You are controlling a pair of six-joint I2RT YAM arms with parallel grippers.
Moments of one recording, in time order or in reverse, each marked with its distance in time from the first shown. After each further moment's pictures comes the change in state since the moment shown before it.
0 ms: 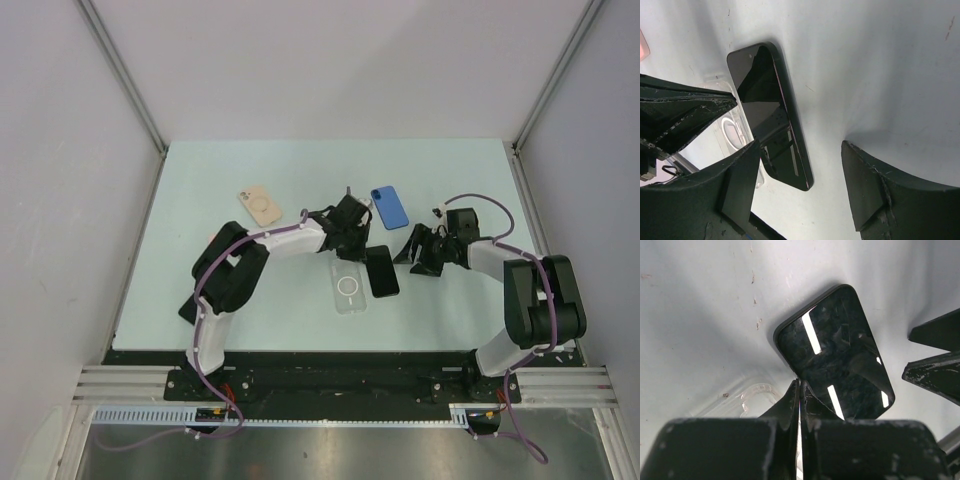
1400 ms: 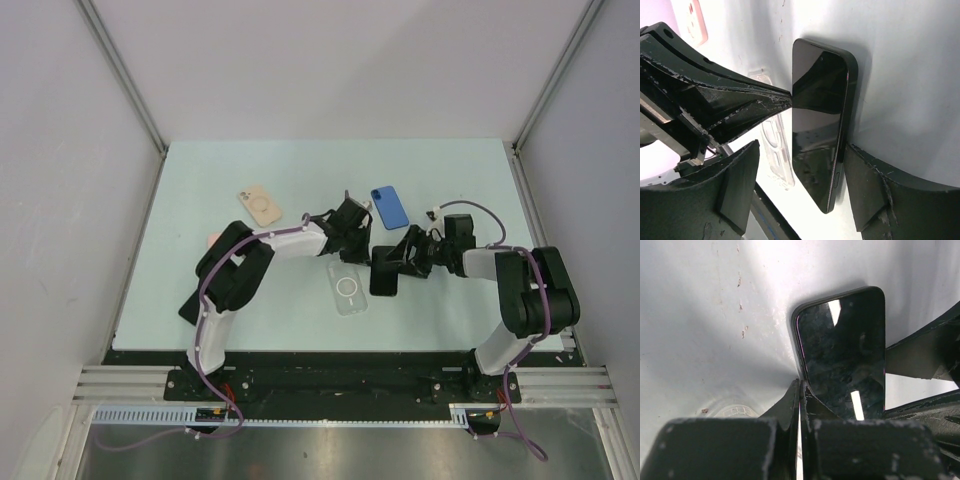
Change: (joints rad) left arm -0.012 0.040 -0.004 0.056 0.021 -0.076; right arm 0.020 0.068 -0.077 0.280 -0.204 0.127
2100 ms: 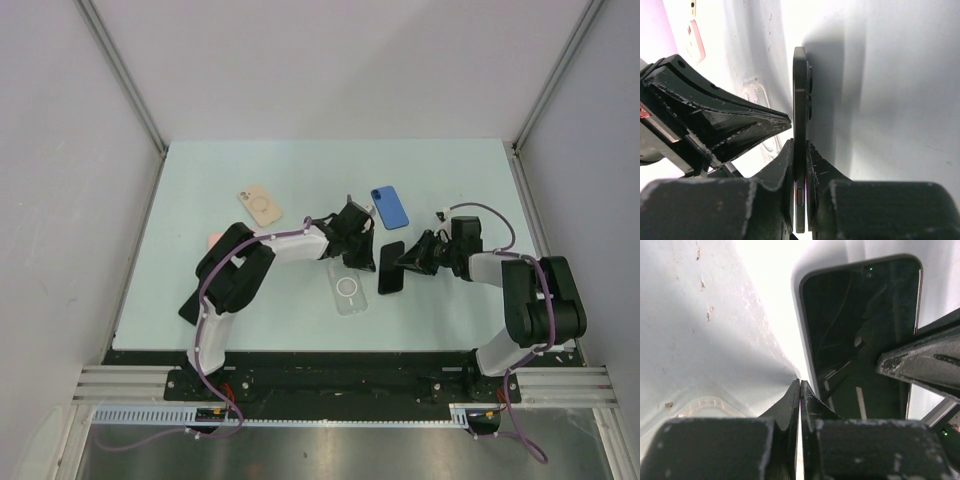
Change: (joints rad) left arm -0.016 -0.013 -0.041 0.054 0.055 -0.048; right arm -0.044 -0.056 -0.053 0.030 0.042 0.043
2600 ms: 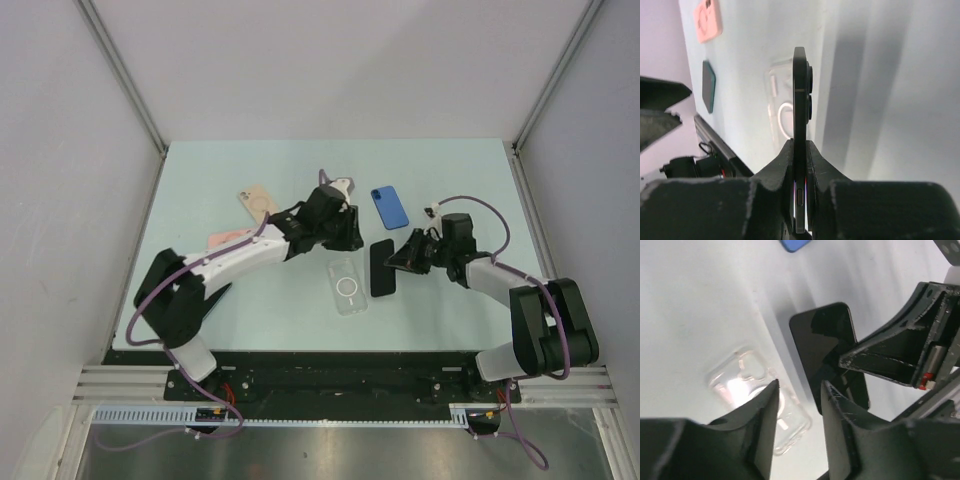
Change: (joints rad) left arm 0.015 -0.370 -0.090 -0.101 -0.178 0.088; right arm 0.100 -0.163 -0.003 -0.083 0.061 -0.015
